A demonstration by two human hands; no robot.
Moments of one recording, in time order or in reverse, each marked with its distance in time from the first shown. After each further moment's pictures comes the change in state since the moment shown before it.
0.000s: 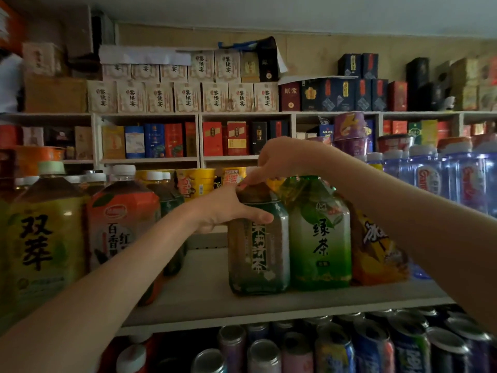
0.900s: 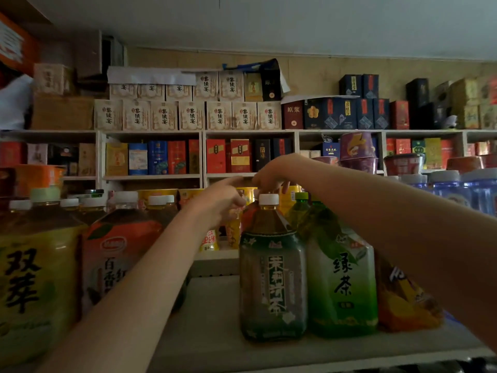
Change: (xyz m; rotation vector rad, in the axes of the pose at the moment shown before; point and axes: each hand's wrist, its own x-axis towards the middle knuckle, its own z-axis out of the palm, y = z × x) left_hand 0.047 0.016 -0.038 -0.356 0.447 -0.149; right_hand 0.110 0.021 0.010 -0.125 -0.401 0.226
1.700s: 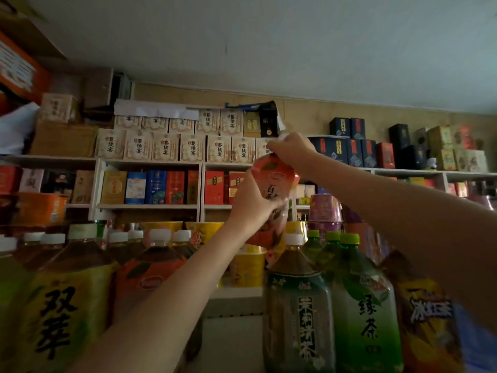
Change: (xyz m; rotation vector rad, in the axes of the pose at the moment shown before) left_hand -0.009 0.034 -0.002 0.298 0.161 0.649; right_hand -0.031 -0.008 -0.070 0.848 0.928 0.059
